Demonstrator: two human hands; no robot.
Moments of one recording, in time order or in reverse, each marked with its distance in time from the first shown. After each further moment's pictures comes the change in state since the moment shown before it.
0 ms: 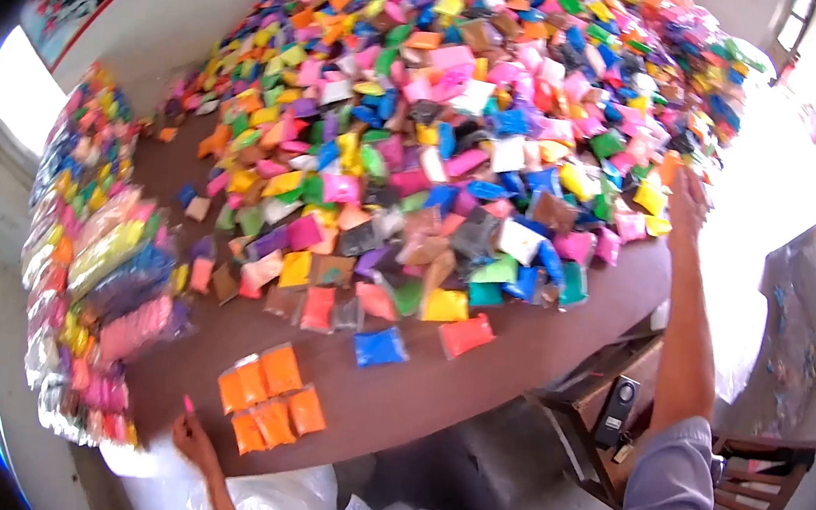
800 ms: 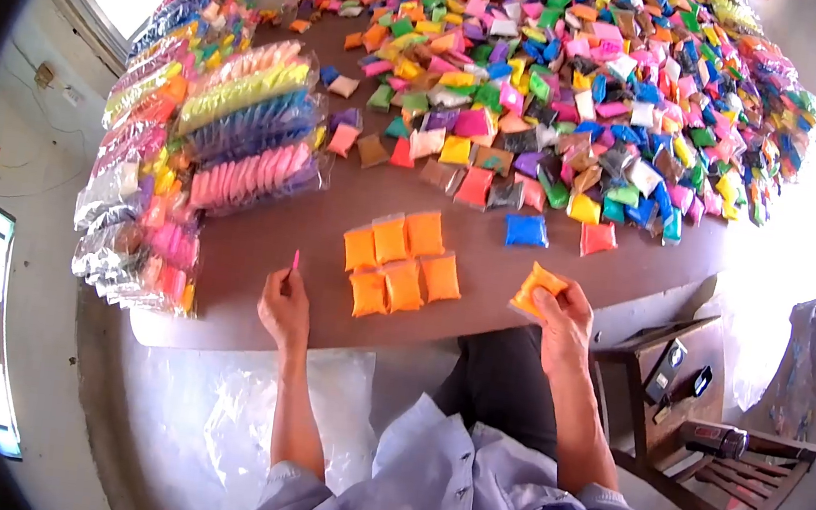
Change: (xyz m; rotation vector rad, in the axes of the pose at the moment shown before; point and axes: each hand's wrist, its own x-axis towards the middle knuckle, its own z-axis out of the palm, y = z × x) left_hand 0.000 0.049 -0.020 -0.085 -0.030 -0.087; right_hand -0.495 -0.127 0.033 0.656 -0.706 0.539
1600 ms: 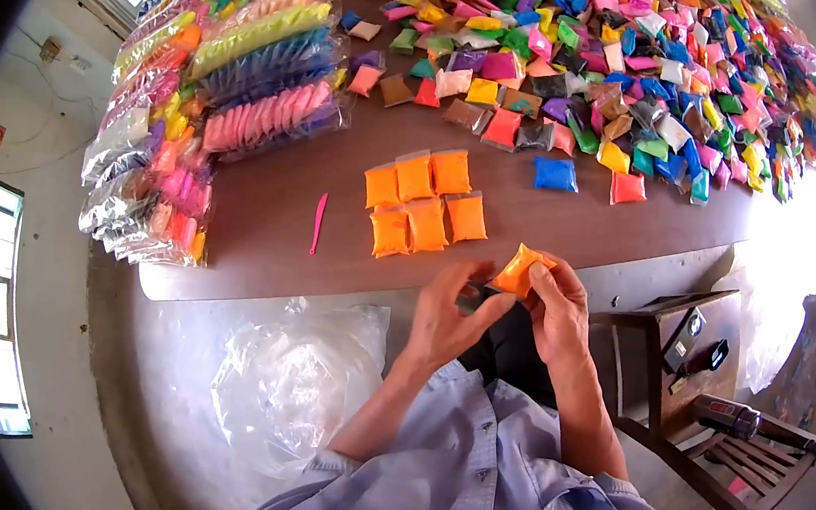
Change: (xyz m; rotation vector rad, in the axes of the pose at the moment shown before) left_hand -0.135 0.167 -0.016 -0.544 -0.611 0.255; right_hand -0.060 0.006 0.030 0.163 -0.130 0.228
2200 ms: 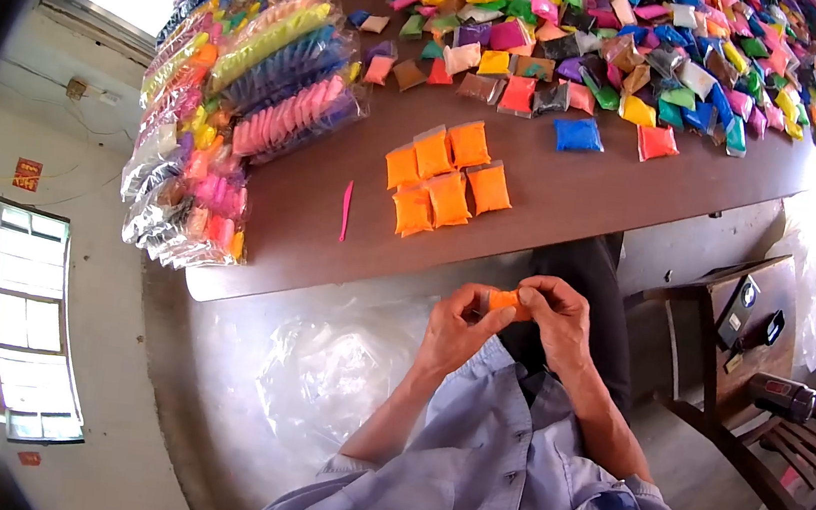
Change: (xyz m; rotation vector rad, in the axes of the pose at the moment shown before) left_hand -0.062 -0.029 -0.010 -0.148 -0.225 -0.421; right_hand -0.038 0.069 -0.031 -0.302 -0.042 -0.042
